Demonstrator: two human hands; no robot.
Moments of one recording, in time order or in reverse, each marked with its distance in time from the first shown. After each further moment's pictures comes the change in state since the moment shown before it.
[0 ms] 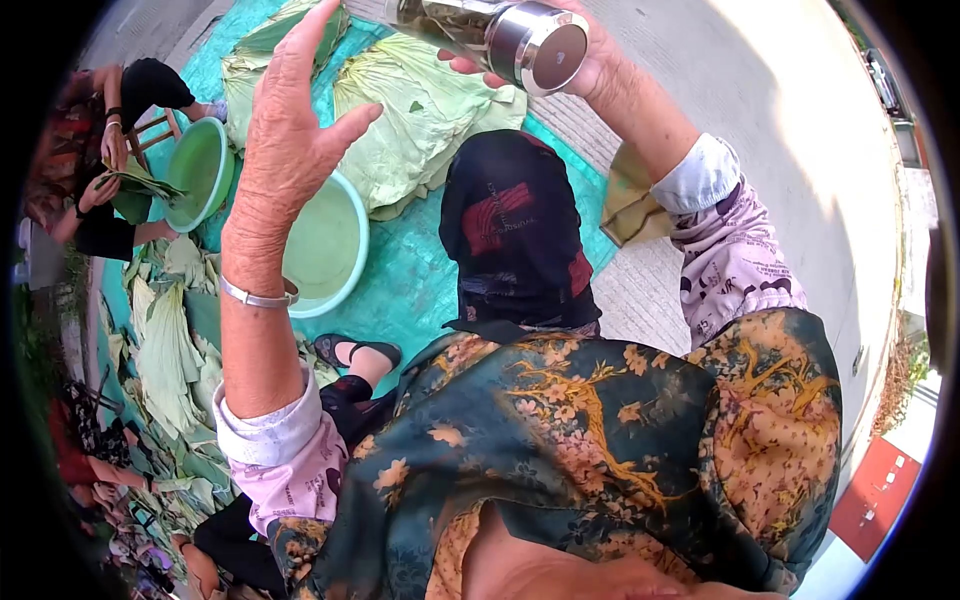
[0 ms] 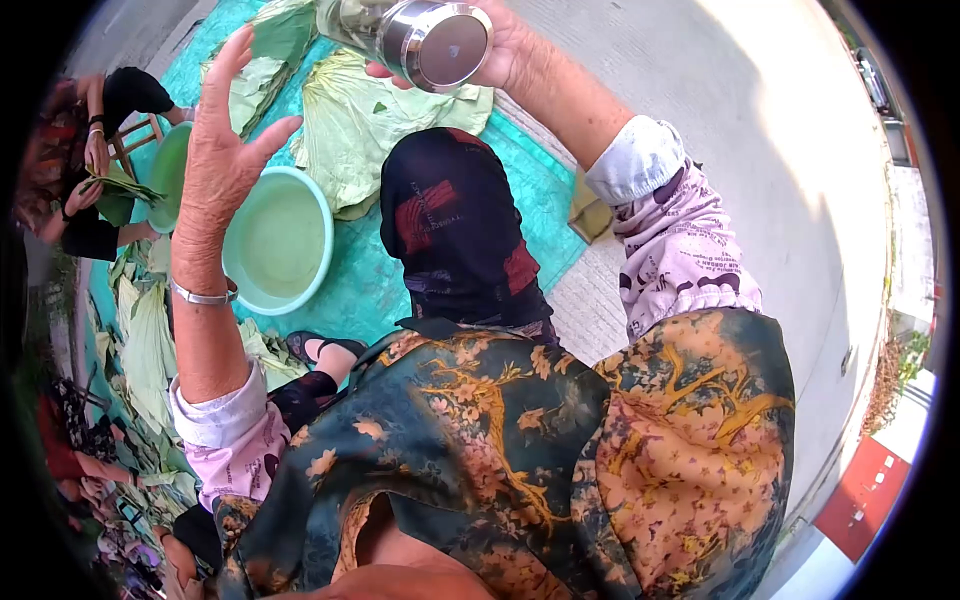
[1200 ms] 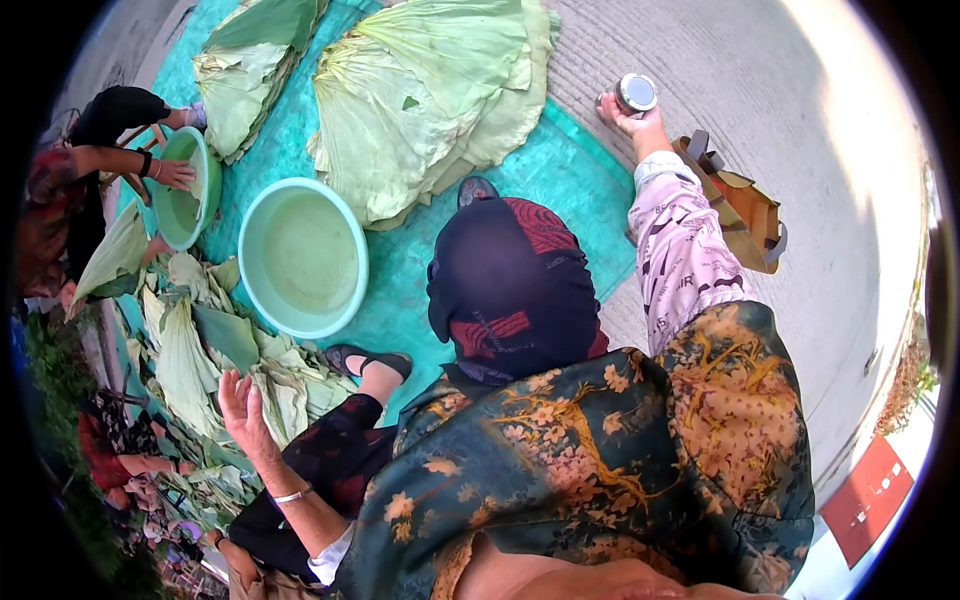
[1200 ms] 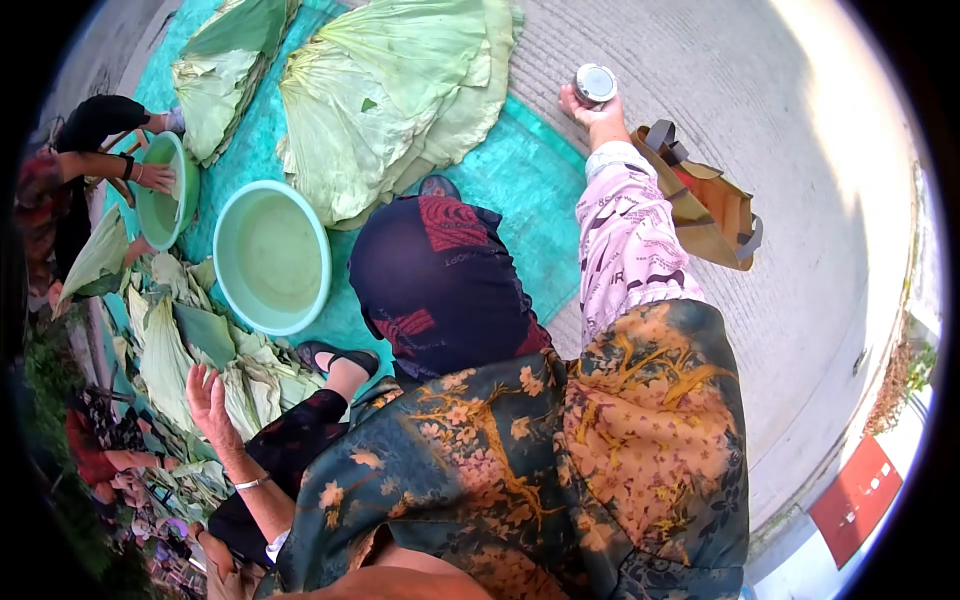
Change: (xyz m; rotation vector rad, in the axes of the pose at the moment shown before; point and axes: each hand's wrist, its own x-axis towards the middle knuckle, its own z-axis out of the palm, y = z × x) left_hand -0.277 -0.010 -0.138 -0.223 0.192 -1.201; right_hand -0.211 0.040 -0.311 0.872 1.181 -0.634
